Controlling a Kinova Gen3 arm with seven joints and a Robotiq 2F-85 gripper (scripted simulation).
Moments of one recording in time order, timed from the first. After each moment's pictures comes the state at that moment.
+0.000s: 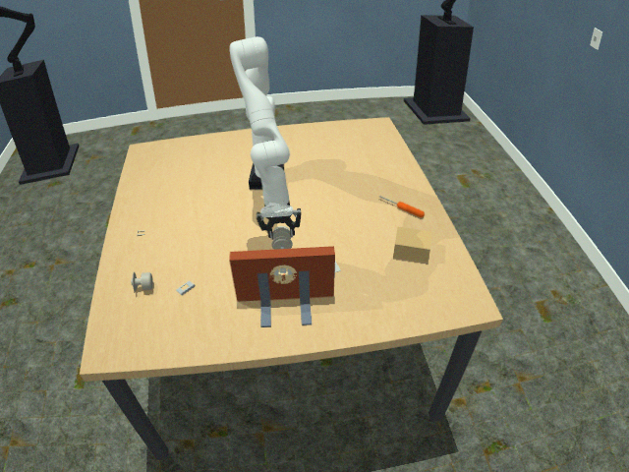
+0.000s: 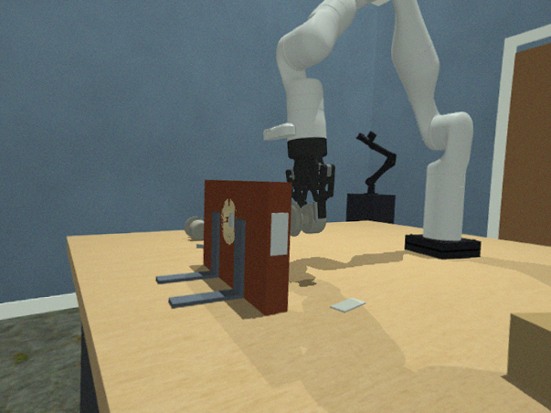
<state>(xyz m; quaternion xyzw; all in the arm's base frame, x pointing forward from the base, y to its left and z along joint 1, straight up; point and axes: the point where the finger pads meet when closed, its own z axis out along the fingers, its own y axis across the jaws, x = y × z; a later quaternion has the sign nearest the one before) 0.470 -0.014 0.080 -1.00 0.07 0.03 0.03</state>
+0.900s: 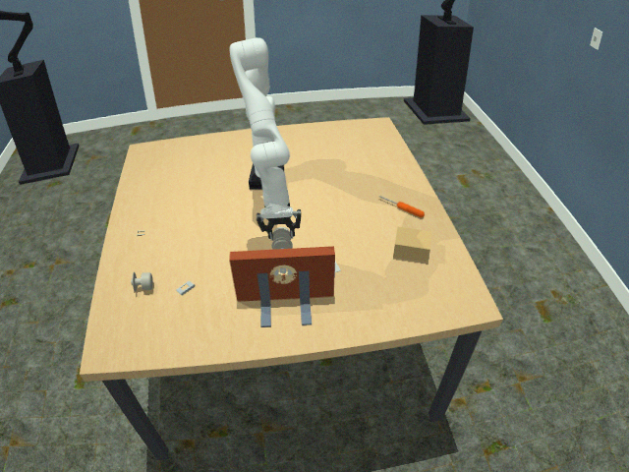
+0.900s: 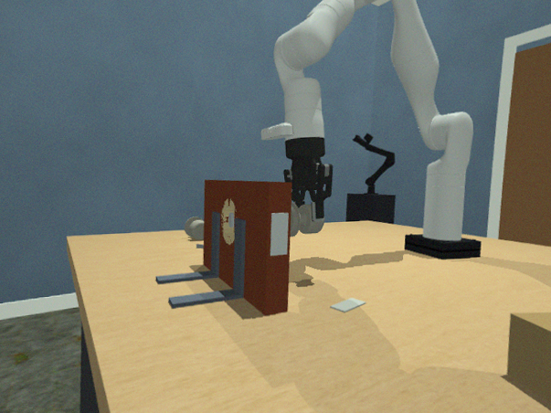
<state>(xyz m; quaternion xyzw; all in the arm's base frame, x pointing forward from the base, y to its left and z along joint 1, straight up) 0.475 -0.015 0.080 -1.00 0.07 0.03 0.03</state>
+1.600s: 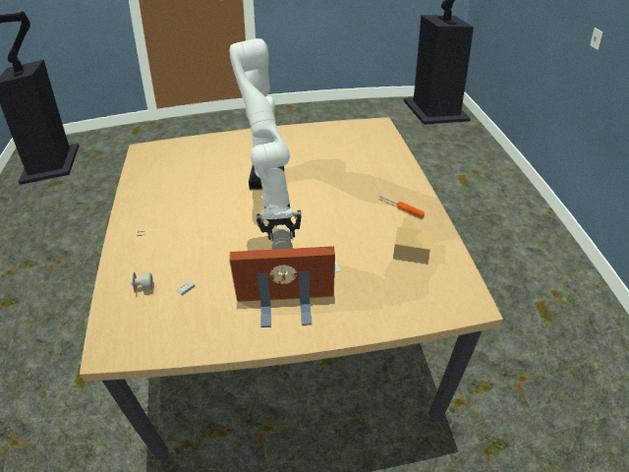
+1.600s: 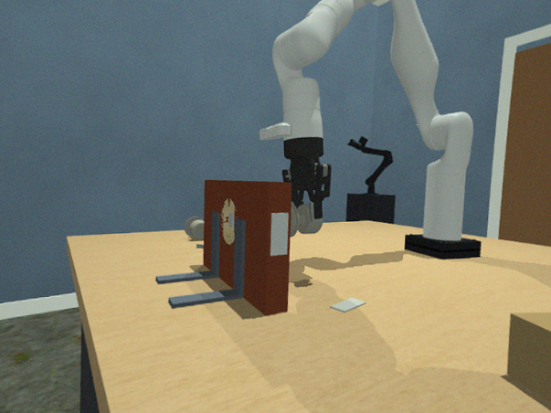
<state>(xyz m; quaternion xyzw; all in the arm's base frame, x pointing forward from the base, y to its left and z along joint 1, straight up) 0.478 -0.015 0.080 -1.00 0.07 0.03 0.03</state>
